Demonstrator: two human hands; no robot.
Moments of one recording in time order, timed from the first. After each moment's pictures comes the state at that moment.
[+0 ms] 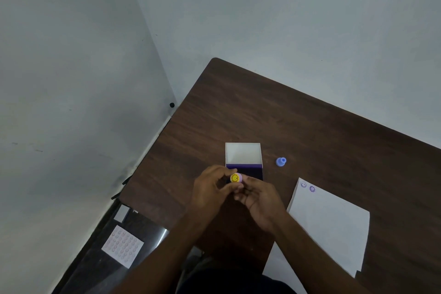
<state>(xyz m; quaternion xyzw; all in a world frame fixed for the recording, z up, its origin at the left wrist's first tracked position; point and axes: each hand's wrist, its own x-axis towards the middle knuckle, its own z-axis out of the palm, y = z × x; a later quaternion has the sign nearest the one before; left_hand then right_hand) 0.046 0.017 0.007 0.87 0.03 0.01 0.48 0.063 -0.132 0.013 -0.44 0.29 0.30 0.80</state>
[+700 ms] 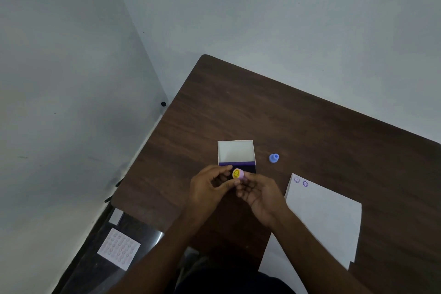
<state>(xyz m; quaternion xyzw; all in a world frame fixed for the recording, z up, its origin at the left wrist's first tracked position) 0.052 0.009 0.008 0.85 0.07 -0.03 0.53 0.070 -0.153 0.005 -0.42 0.33 0.29 0.80</state>
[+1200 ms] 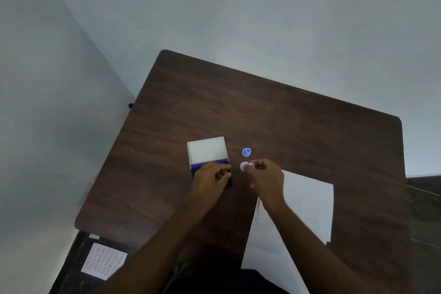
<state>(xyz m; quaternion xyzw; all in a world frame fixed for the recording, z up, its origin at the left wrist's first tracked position) 0.091 -0.057 -0.022 0.88 0.05 -0.19 0.42 0.093 -0.211 -0.013 -0.80 0.34 0.10 0.48</state>
